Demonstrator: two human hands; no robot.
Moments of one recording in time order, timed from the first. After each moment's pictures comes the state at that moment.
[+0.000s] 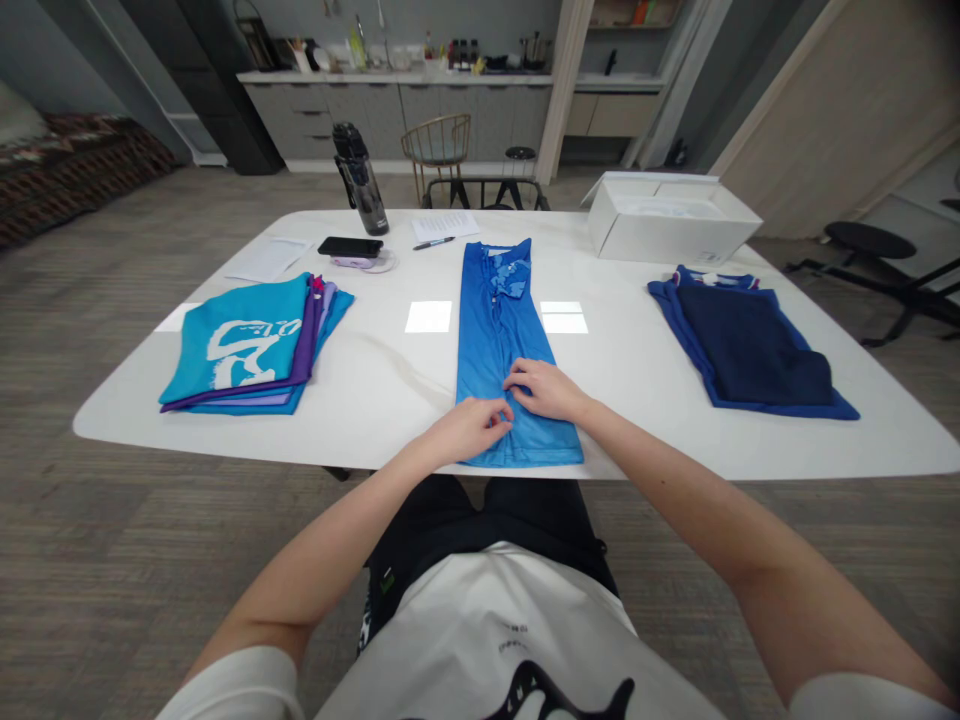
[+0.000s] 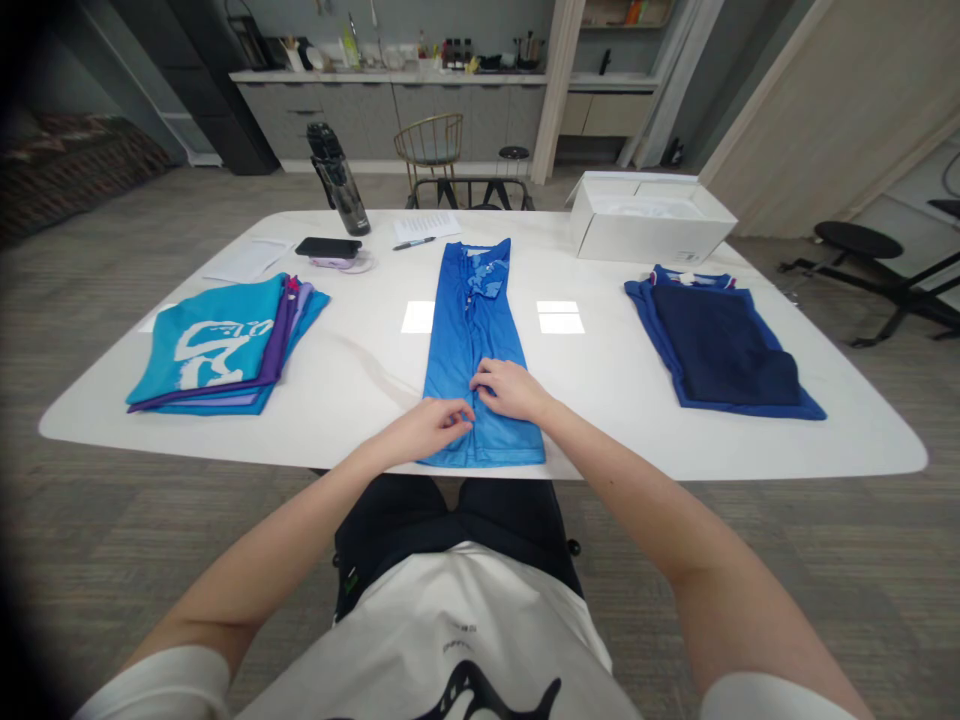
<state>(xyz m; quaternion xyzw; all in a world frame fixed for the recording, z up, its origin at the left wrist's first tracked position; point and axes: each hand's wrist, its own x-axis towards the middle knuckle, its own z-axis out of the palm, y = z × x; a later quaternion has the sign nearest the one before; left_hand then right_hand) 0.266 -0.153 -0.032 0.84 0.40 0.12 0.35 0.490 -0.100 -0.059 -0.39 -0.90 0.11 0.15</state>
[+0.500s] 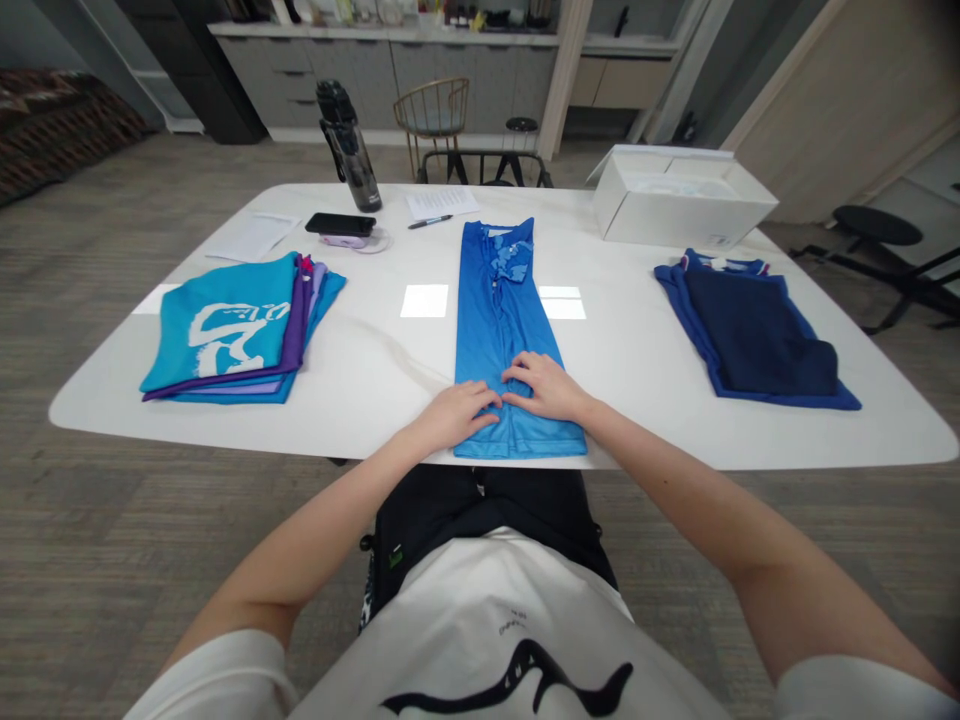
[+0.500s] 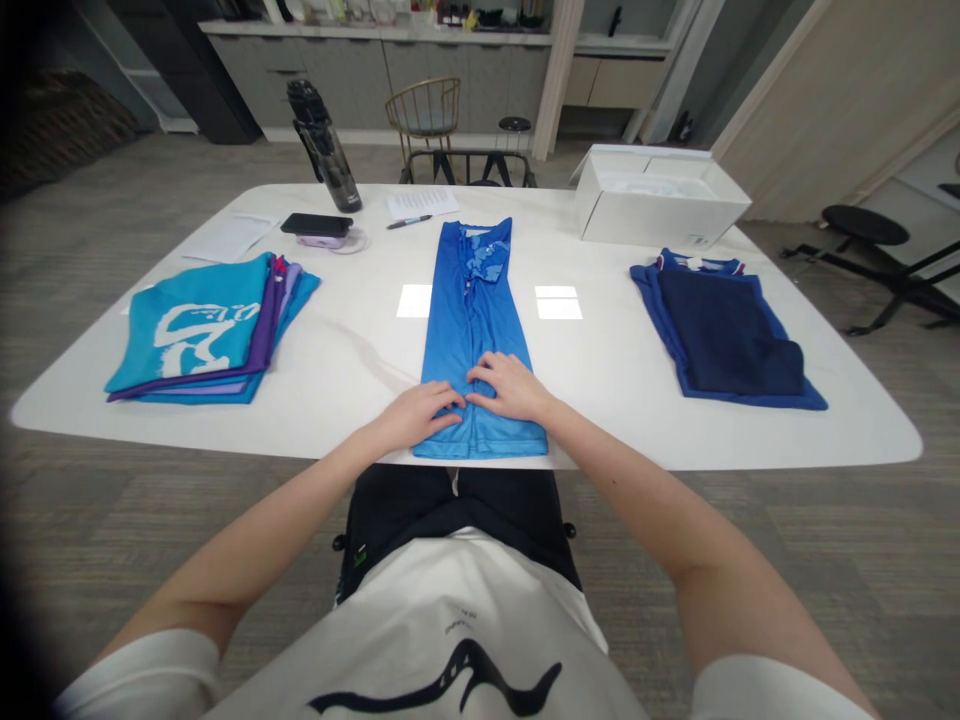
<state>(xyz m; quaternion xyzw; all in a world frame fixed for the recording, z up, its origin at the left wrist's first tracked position) 0.245 -0.138 -0.071 0.91 0.35 0.11 0.20 0.492 -0.110 -0.072 -0.39 -0.90 0.11 0.14</state>
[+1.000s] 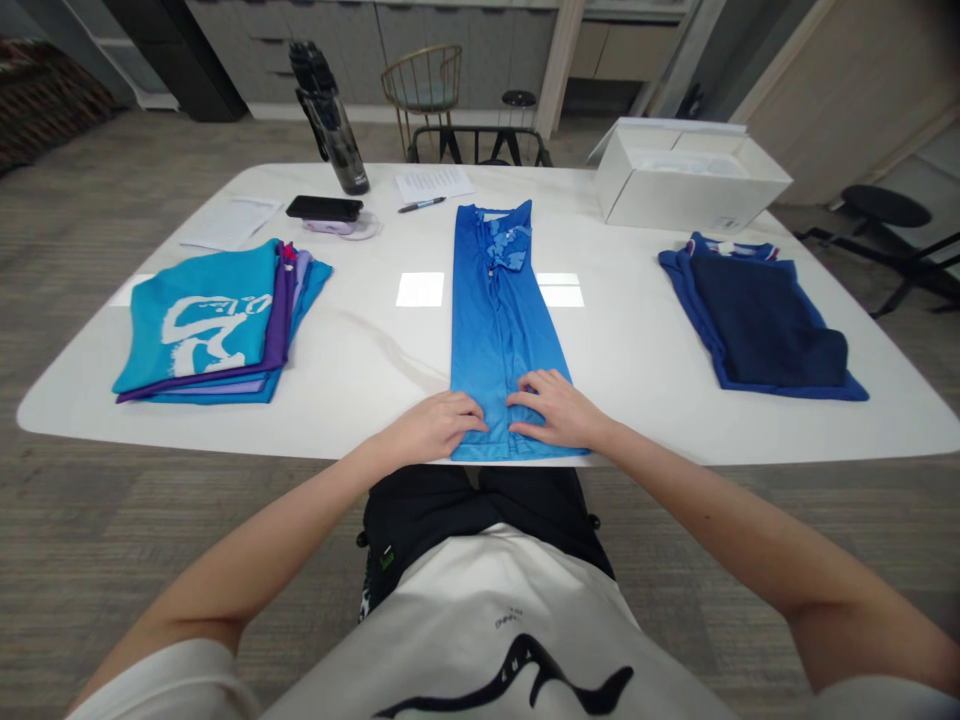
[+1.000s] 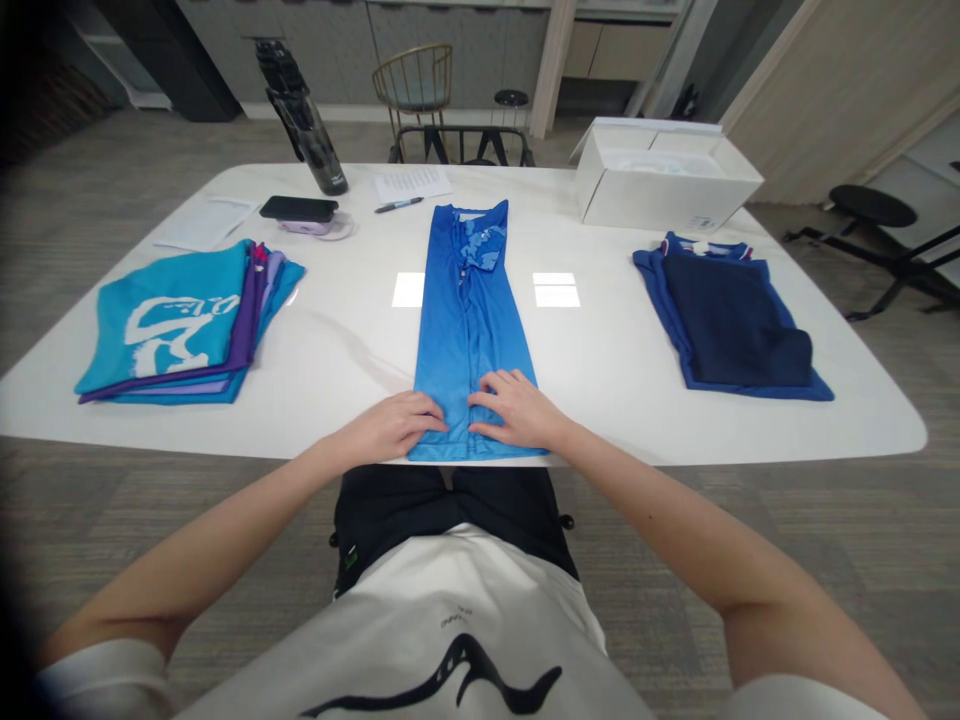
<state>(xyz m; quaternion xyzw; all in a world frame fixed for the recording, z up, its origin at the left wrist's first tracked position) 0.214 -0.146 -0.068 0.95 0.19 0.16 0.18 0.504 -0.155 -0.066 -0.34 -0.92 0.09 0.14</state>
